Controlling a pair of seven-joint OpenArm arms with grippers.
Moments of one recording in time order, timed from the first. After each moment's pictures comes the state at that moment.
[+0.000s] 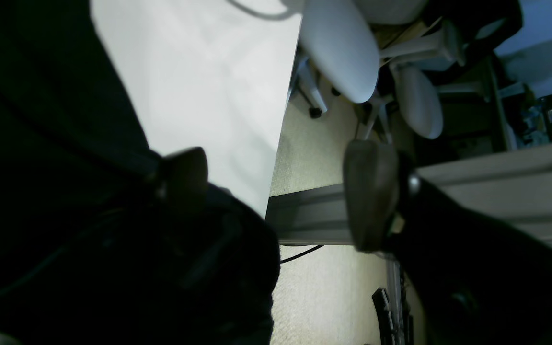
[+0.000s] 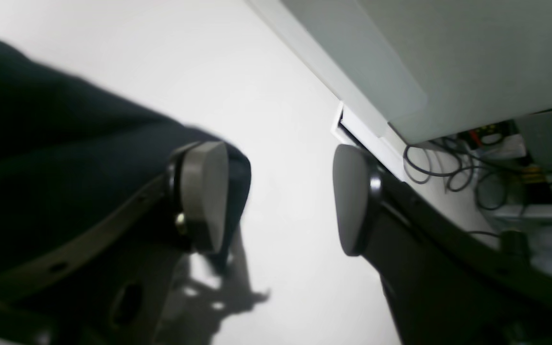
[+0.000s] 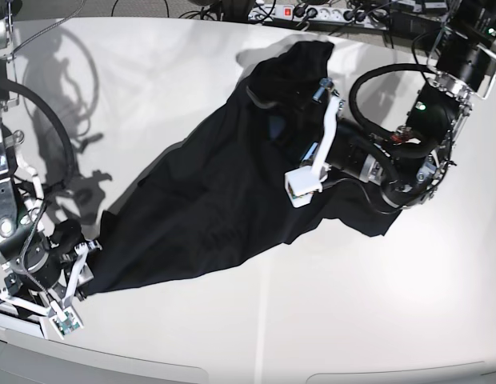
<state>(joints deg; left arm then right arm) -11.4 -27.1 27.9 89.6 -85.2 -43.9 80.2 15.3 30.9 -11.7 98.4 3.1 8.4 -48.8</state>
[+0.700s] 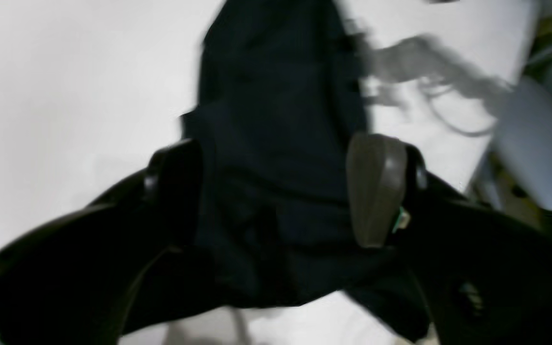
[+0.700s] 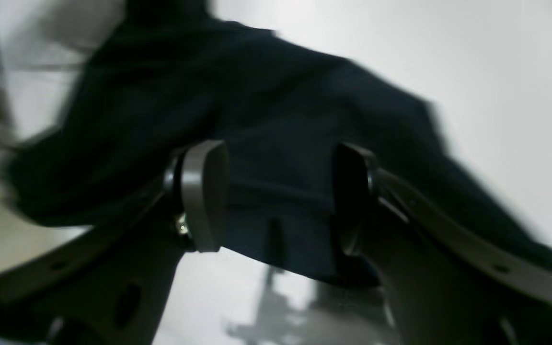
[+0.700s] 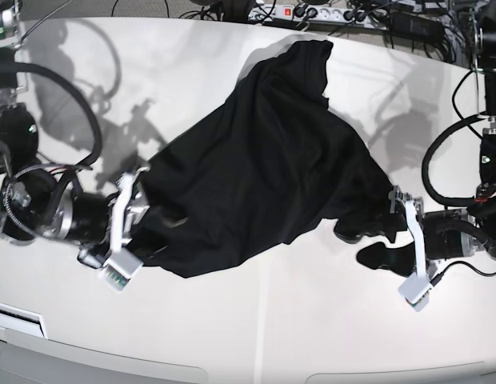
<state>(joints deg) -17.7 -31.8 3.8 86.8 -65.5 -43.9 67.9 10.4 27.3 -11.6 98.4 53.7 40.3 -60.8</state>
